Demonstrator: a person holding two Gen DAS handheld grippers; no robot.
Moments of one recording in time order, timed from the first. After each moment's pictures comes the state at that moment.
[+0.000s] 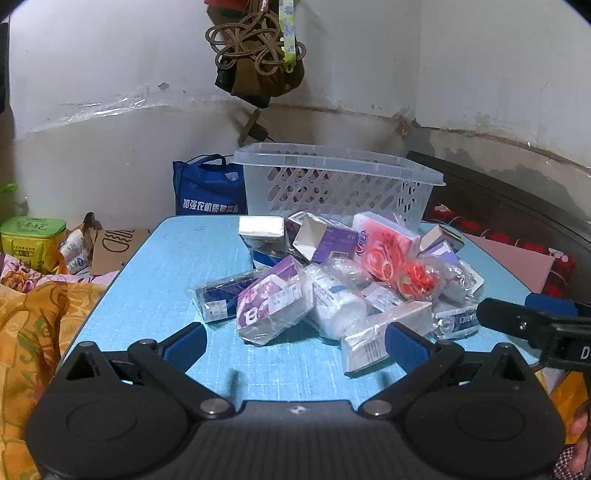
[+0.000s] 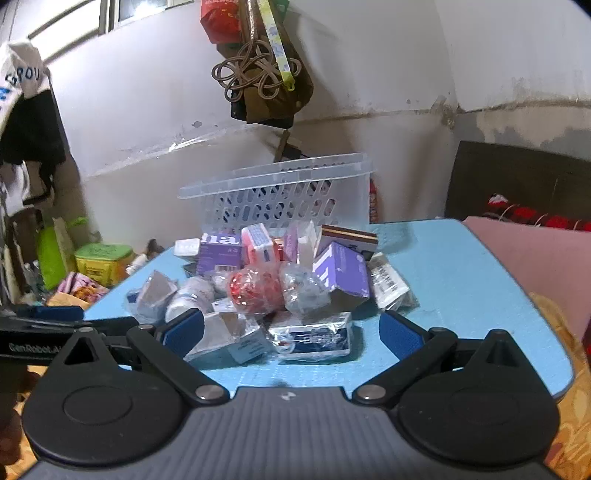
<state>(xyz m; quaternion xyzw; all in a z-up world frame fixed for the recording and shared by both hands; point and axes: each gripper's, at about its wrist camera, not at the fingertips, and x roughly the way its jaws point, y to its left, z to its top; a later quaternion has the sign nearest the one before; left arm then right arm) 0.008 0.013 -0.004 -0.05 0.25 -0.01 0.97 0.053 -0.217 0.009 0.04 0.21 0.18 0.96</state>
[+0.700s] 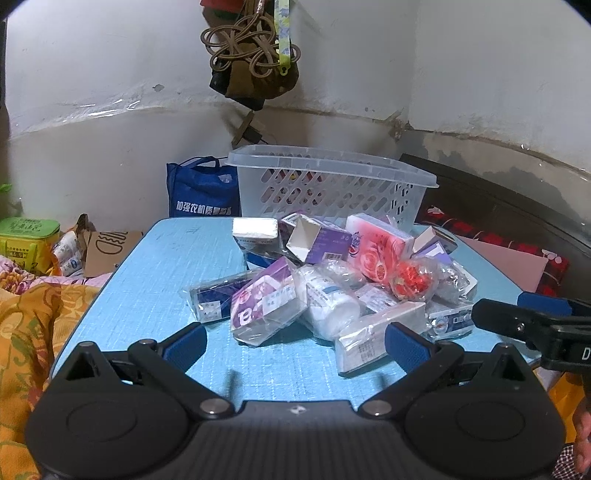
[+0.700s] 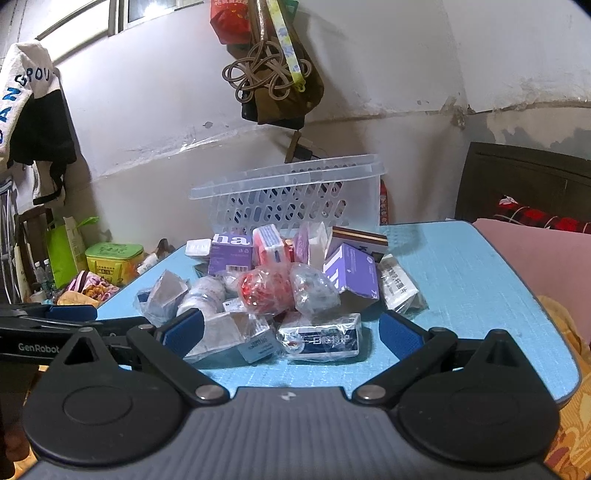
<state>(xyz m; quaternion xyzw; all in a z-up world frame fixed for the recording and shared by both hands) 0.007 0.013 -0.005 -0.05 0.25 -0.02 0.97 0.051 -0.217 0.010 0.03 0.21 0.19 0.96</state>
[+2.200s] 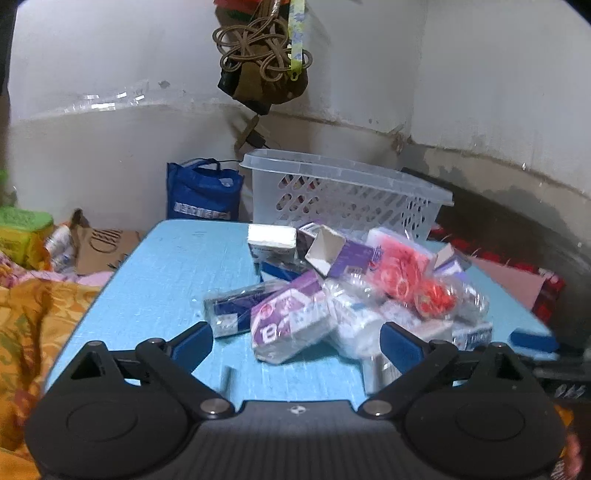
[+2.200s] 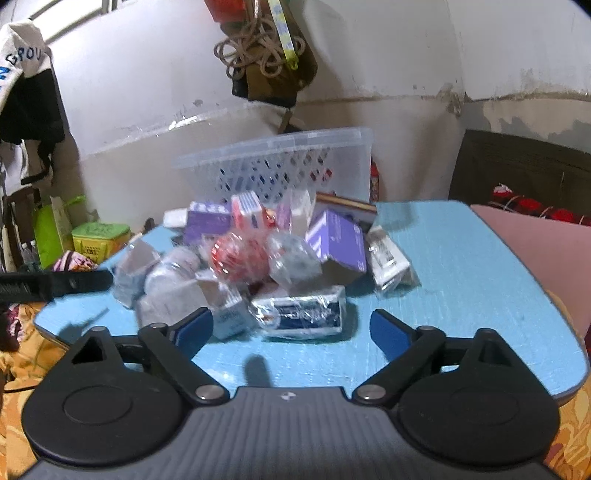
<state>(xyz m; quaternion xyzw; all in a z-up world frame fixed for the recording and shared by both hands) 0.028 0.048 -0.013 -0.09 0.23 -0.04 0.97 0.069 -0.217 -0.015 0.01 0.24 0.18 0.96</state>
